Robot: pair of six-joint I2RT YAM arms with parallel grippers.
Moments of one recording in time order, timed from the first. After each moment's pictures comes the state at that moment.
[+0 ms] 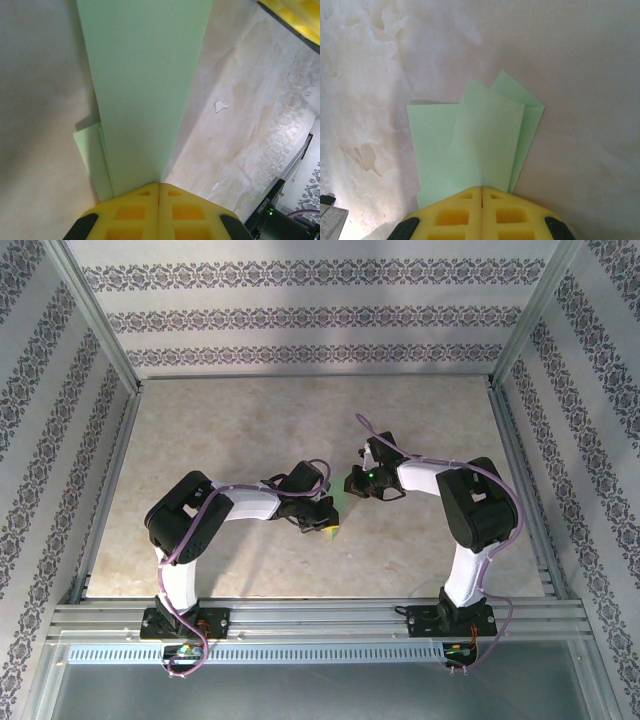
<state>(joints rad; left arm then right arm) -0.70 1.91 0.99 -0.07 0.54 -0.92 0.36 1.87 0.99 -0.20 -0.48 0.62</state>
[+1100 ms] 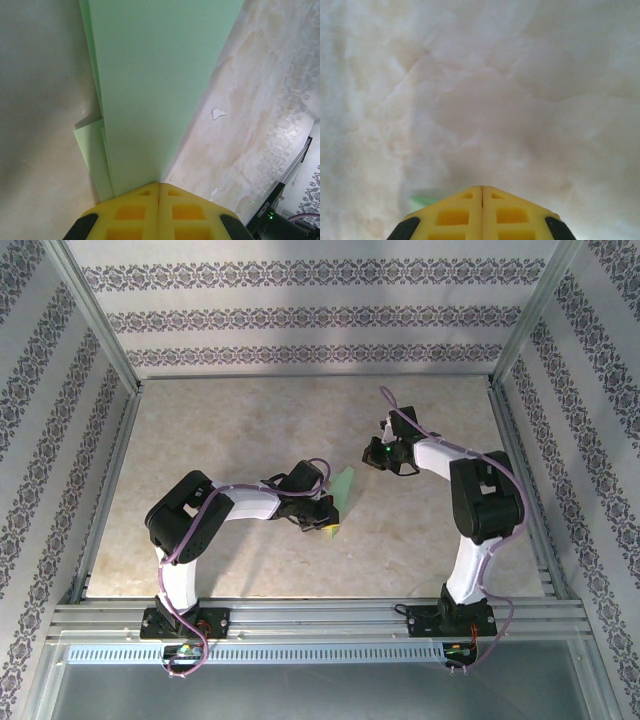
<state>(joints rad) -0.70 1.92 0.99 -0.05 0.53 -0.92 0.22 1.87 1.15 -0.28 -0.42 0.56</state>
